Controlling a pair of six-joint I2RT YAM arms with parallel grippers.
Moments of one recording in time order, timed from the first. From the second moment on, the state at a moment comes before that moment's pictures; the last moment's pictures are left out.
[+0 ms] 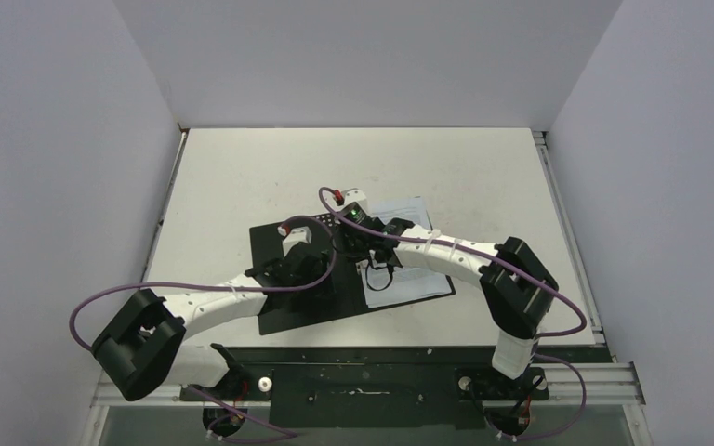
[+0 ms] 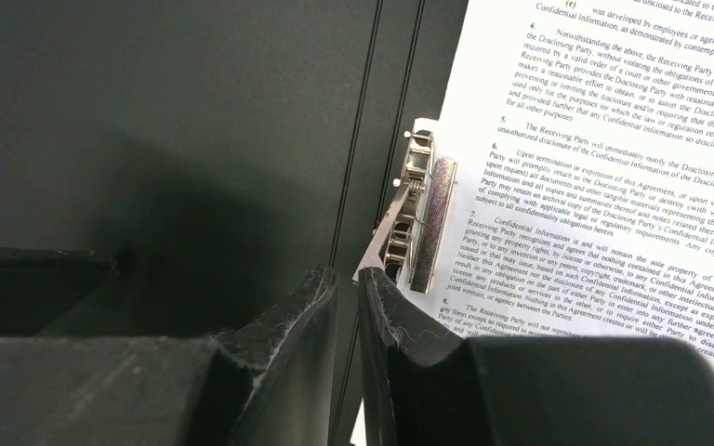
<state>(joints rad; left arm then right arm) -0.77 1.31 0.57 -0.20 -0.28 -0.81 0.91 1.78 1.26 -0.37 0.22 0.45</state>
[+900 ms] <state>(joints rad) -0.73 1.33 0.57 -0.14 -0.24 -0.89 0.96 1.80 1.18 -0.37 0.34 0.41</state>
